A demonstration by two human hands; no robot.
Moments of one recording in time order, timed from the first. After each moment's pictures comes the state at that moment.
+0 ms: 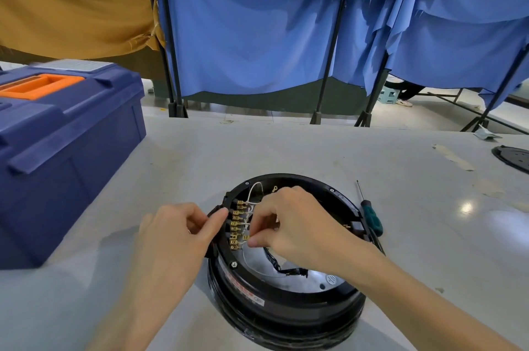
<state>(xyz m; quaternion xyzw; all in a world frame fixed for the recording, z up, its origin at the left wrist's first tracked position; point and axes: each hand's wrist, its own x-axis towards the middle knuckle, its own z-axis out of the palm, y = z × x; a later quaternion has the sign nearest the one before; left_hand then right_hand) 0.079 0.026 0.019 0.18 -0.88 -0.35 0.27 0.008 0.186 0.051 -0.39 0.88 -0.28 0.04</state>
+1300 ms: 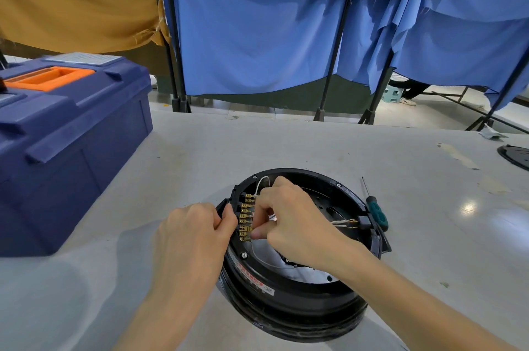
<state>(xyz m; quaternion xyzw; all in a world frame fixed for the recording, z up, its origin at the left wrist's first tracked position) 0.083 0.040 0.013 0.20 -0.91 -0.26 0.25 0.014 0.169 0.041 -0.35 0.89 -0.27 0.04</state>
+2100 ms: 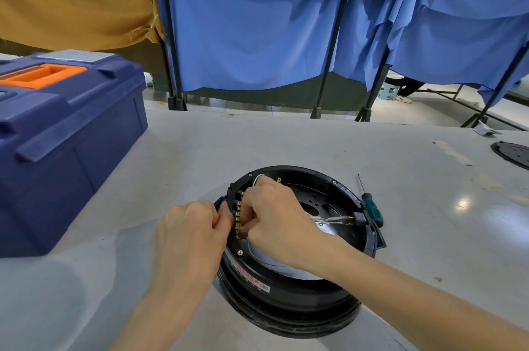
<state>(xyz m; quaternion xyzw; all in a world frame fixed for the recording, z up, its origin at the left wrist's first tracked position) 0.082 0.042 0.017 0.18 -0.92 -0.26 0.24 0.016 0.153 0.035 -0.36 0.90 -0.25 0.00</state>
